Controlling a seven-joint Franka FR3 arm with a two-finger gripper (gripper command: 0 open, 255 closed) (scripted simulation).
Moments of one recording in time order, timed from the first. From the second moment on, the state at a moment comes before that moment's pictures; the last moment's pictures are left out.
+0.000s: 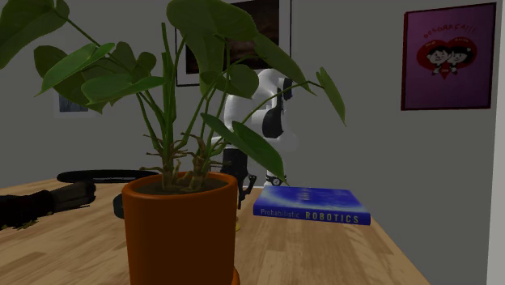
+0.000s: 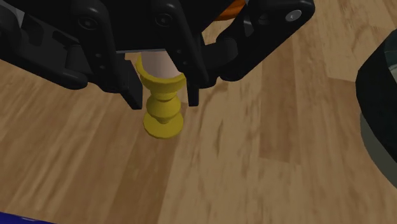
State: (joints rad) arm -0.06 0.30 -0.16 -1.98 0.09 2.48 -0.41
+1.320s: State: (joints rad) arm -0.05 0.21 -0.17 -1.91 0.06 2.32 -0.39
